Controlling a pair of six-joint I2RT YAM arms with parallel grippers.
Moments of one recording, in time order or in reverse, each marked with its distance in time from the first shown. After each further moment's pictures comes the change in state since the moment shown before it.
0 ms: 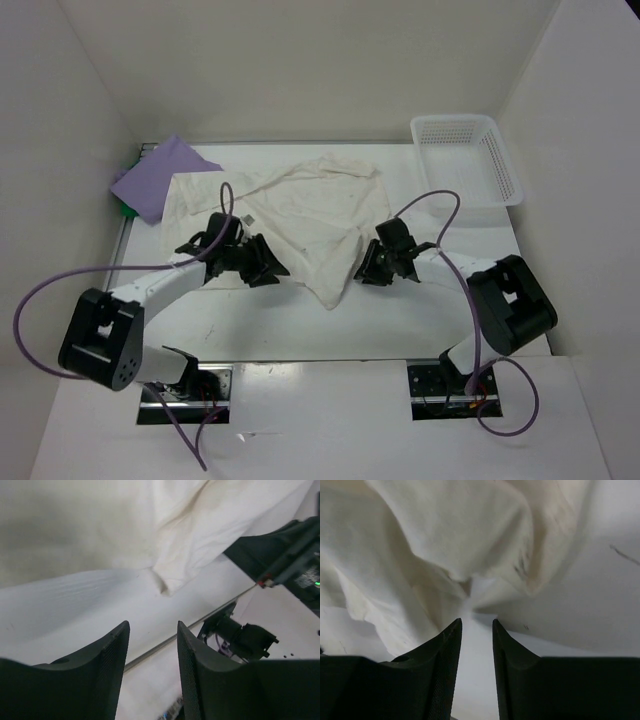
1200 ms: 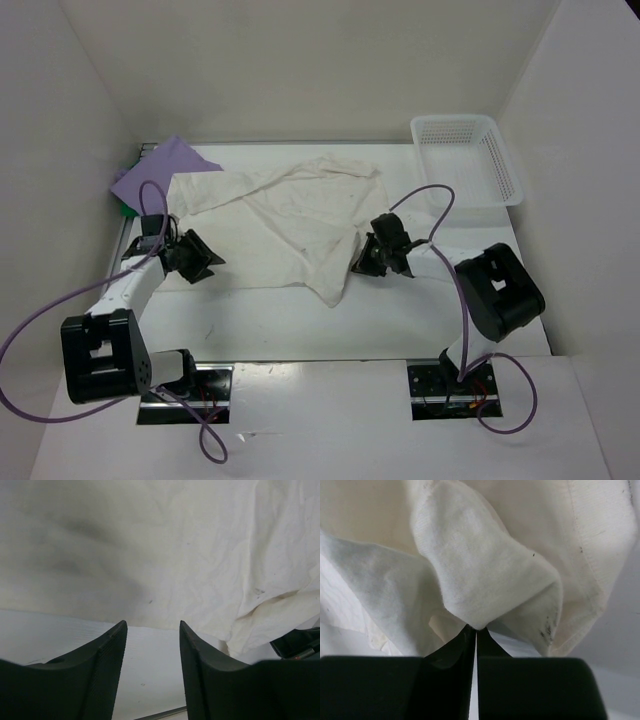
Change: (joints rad) left arm 0.504 -0.138 -0.006 -0.175 -0.187 0.260; right arm 0.002 0.113 0.047 0.165 0.025 0.000
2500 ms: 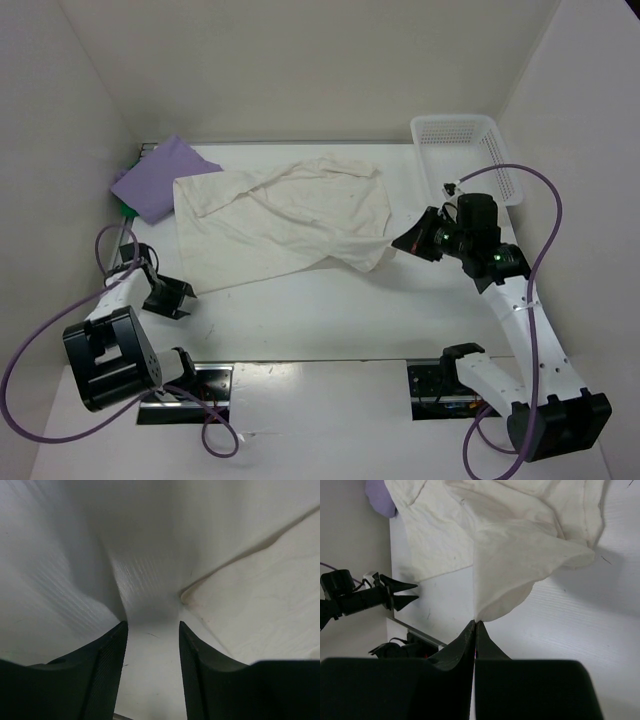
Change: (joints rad) left arm 0.257 -0.013 -0.107 -0.247 -0.262 -0.269; right arm -0.307 -0.699 0.214 -0.631 -0.311 -0.191
